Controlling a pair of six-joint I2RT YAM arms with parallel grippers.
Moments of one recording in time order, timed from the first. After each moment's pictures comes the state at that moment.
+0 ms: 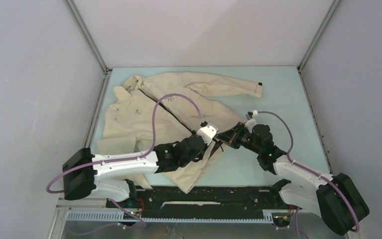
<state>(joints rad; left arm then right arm) -1.20 1.30 0.81 -0.07 -0.47 -0.18 0.55 1.05 0.32 0.46 -0.34 1.19</state>
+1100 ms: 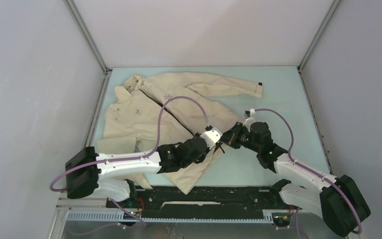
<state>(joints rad) -1.22 1.34 0.81 -0.08 -0.42 -0.10 0.56 1.03 0.38 0.30 -0.34 1.07</state>
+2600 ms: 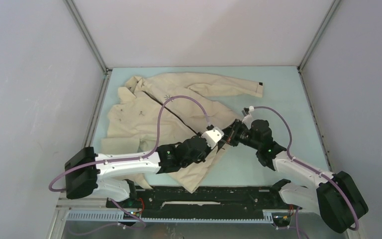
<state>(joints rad) -1.22 1.33 0.82 -0.01 -0.38 -0.08 0.54 1.08 0.41 0.39 -0.43 1.14</state>
